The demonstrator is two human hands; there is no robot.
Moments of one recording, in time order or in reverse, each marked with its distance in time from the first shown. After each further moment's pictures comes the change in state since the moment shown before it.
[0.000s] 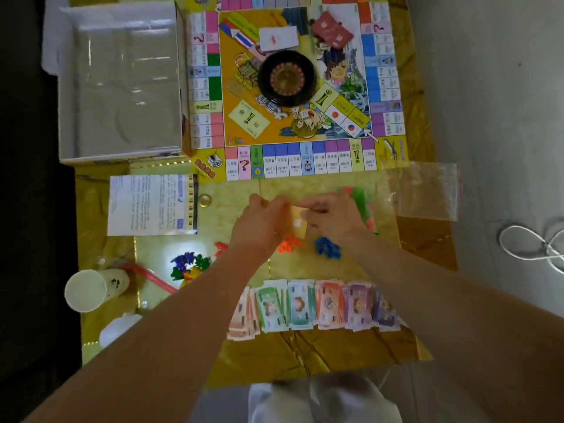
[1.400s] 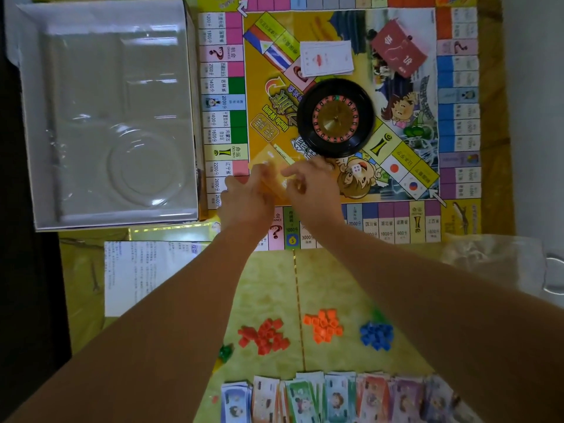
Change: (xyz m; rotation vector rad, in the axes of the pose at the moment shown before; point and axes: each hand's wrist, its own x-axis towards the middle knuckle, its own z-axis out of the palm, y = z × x) left_hand 0.190 -0.086 -0.063 -0.098 0.107 -0.288; right_hand 0.189 -0.099 0.081 -0.301 0.169 -0.301
